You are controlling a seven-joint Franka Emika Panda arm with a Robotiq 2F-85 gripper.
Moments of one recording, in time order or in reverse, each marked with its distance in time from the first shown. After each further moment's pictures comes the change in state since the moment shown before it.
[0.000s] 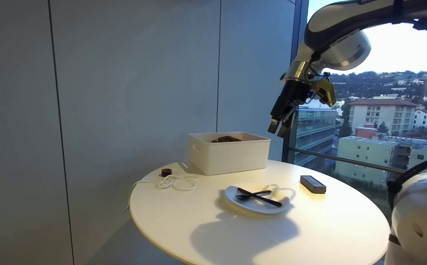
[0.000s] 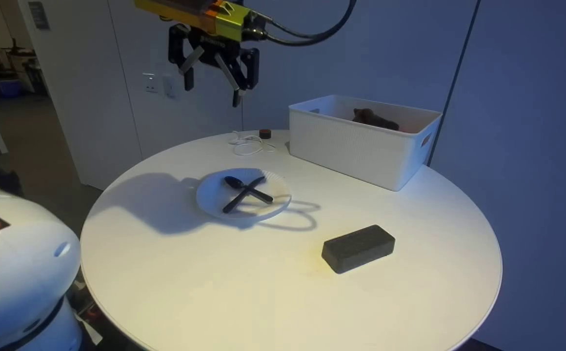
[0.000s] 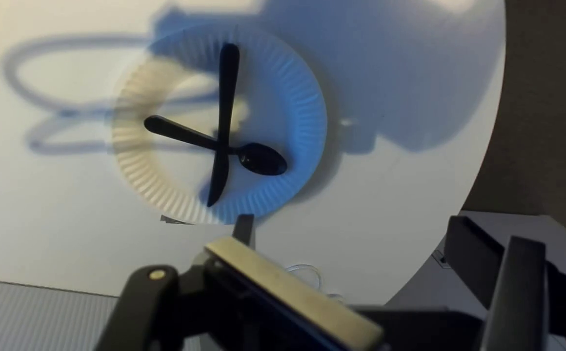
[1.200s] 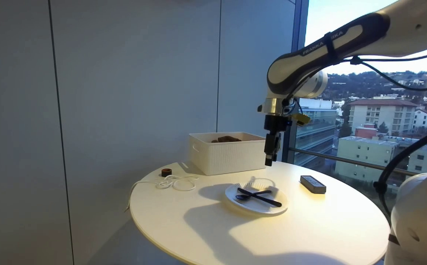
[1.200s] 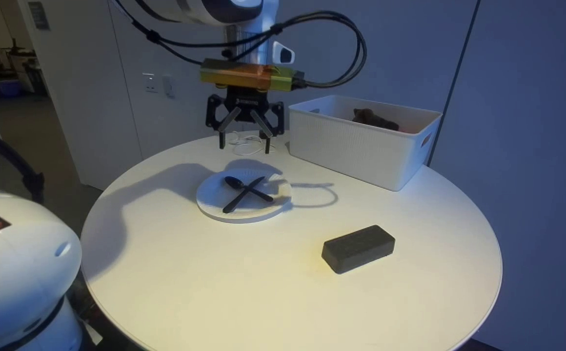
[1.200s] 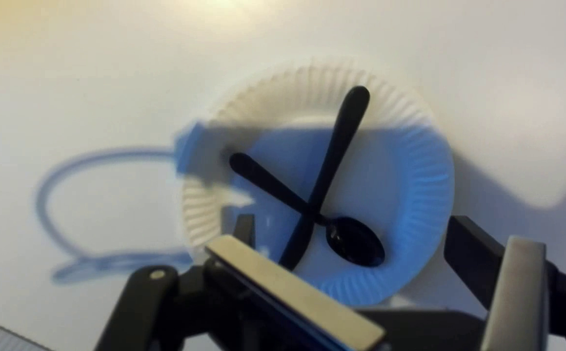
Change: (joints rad) arm -0.004 0.305 0.014 -0.009 -0.182 0.138 -0.195
